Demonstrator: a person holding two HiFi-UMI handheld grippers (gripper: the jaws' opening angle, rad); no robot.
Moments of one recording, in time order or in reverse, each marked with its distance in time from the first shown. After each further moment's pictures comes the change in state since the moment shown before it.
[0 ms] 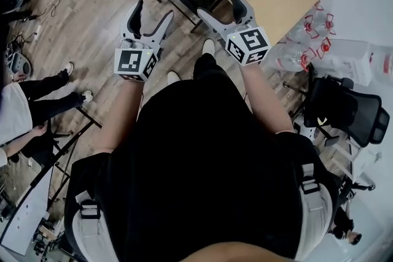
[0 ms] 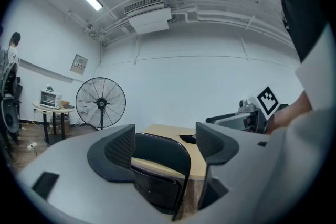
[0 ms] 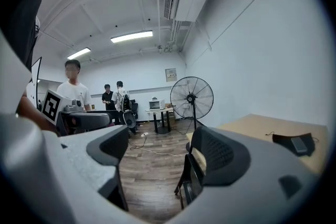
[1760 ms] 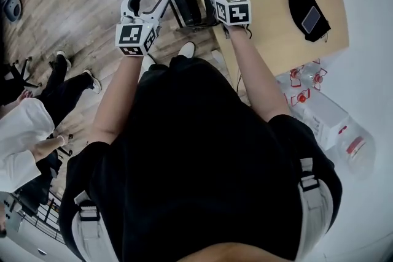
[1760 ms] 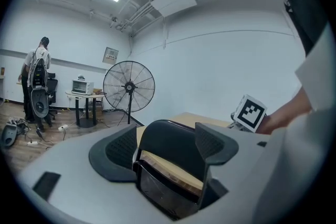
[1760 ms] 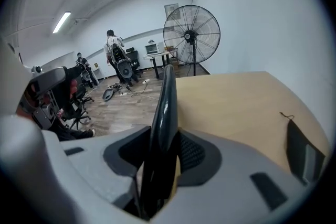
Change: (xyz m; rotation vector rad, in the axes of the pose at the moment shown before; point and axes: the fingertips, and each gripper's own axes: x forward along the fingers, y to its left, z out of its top) left arm 0.228 0.078 -0.087 -0.093 0.117 0.390; right arm 0.205 -0.263 -0.147 -0.008 0.671 0.129
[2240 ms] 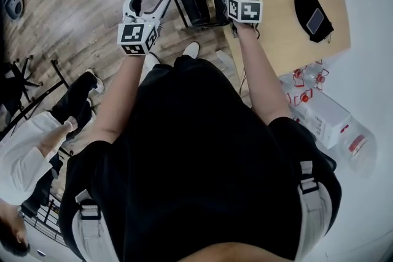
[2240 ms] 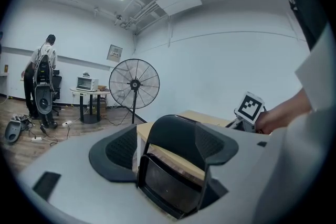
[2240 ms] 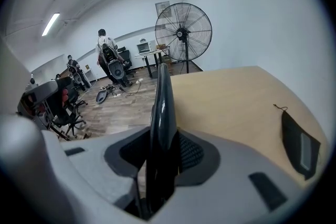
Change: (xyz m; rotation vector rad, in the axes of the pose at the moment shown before) left arm -0.035 0.048 -0.011 -0.032 0.028 0.021; right arm 0.002 0.014 0.004 0.070 0.024 -0.068
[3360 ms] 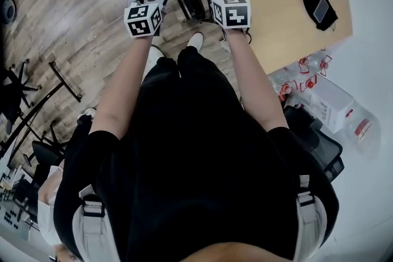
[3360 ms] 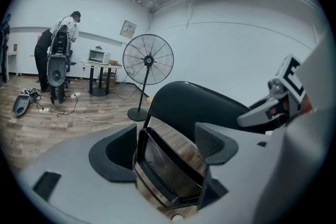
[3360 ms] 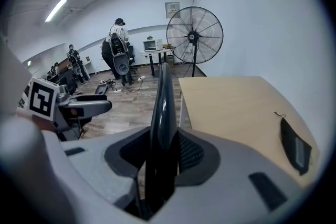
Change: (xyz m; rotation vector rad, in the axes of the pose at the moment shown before) left arm 0.002 0.077 -0.099 -0.162 0.212 0.048; right arm -0.001 0.122 -0.006 -0.078 0.010 -0.061
